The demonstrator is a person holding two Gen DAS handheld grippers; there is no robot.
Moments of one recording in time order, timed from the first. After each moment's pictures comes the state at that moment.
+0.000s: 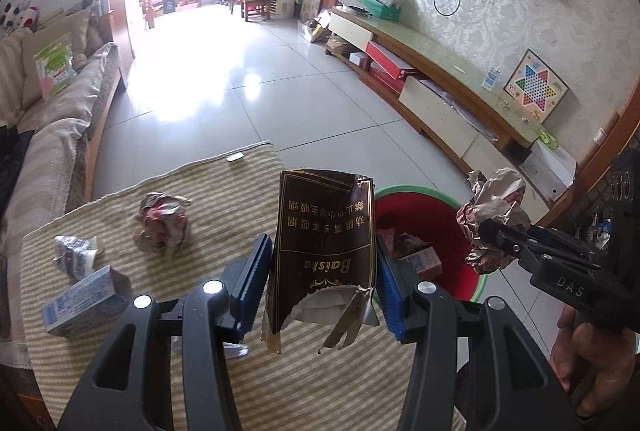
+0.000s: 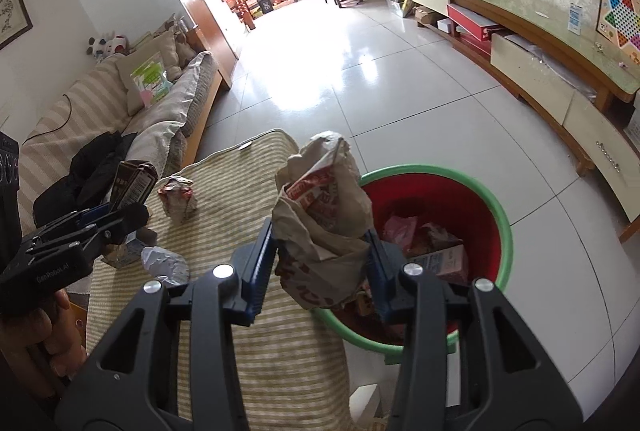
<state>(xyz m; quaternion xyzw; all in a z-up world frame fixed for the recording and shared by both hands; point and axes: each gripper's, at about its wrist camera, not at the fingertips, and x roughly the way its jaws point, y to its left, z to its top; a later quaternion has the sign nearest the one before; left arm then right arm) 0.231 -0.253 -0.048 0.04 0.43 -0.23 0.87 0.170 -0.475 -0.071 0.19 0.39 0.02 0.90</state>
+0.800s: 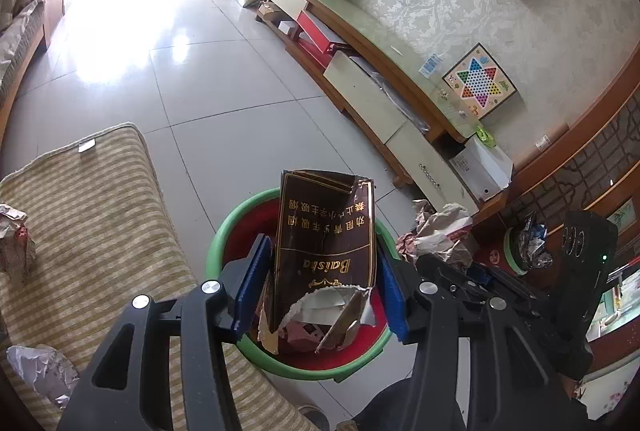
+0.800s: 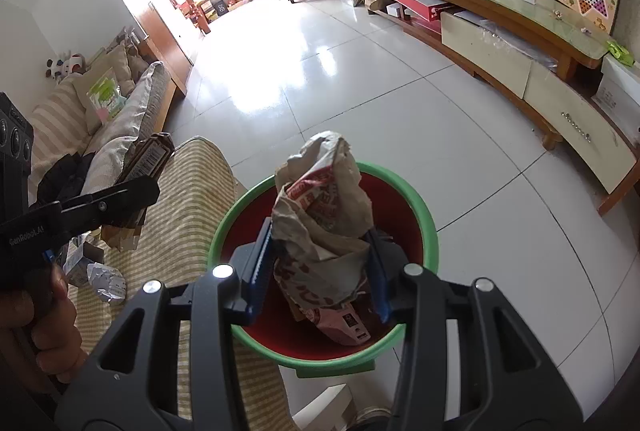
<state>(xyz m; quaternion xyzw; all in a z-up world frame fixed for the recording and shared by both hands) 0.274 -0.350 -0.096 -0.05 0.48 -0.35 0.80 0.170 -0.547 -0.111 0.21 0.41 -0.04 0.89</state>
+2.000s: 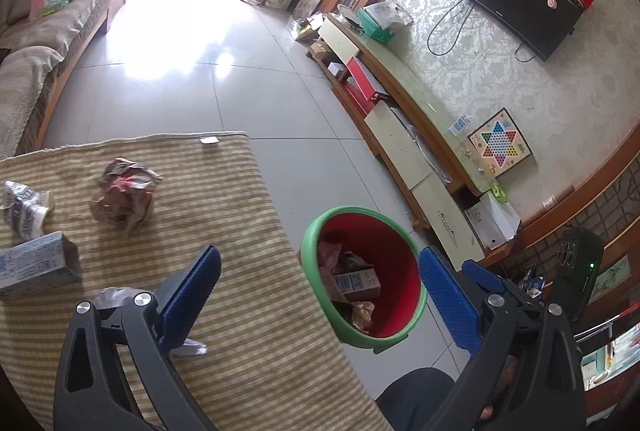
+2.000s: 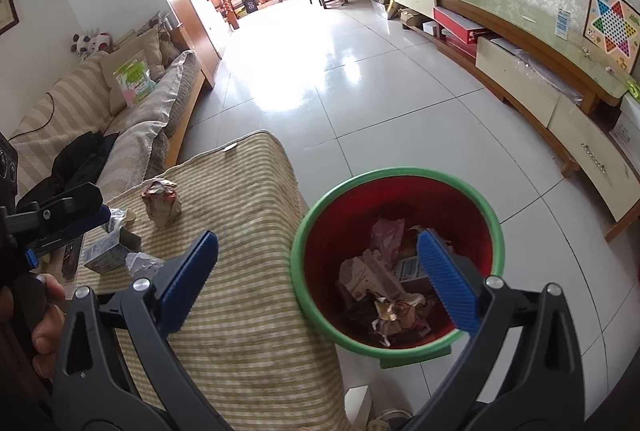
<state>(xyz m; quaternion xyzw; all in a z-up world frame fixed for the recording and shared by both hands) 0.250 -0.196 -0.059 -0.12 0.45 -0.27 0.84 0.178 -0.448 -0.068 0.17 0.39 0.00 0.90</state>
